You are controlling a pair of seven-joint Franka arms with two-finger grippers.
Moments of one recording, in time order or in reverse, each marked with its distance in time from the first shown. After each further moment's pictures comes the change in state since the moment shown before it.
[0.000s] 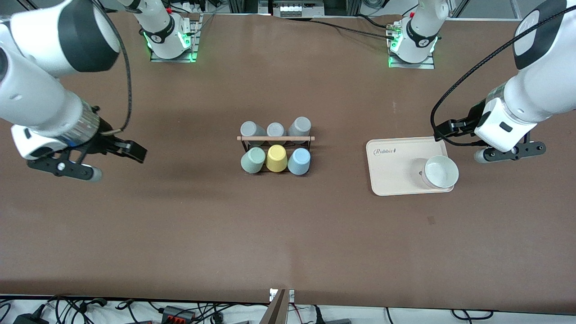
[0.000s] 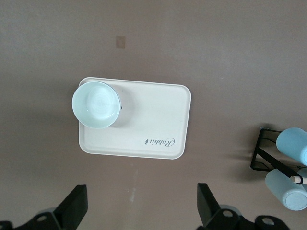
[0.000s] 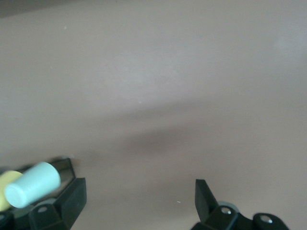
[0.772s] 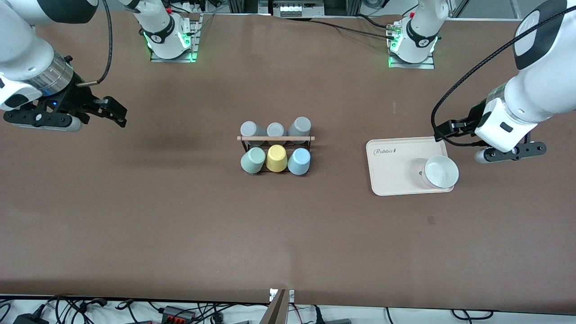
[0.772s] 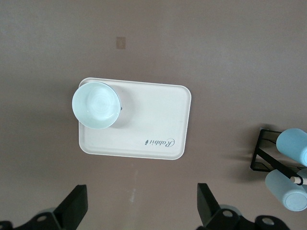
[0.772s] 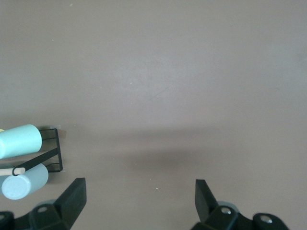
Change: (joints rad) left arm 0.001 0.000 0.000 -0.001 0.000 0.003 0.000; right arm -0.083 -0.328 0.002 -0.399 0.096 0.154 -0.190
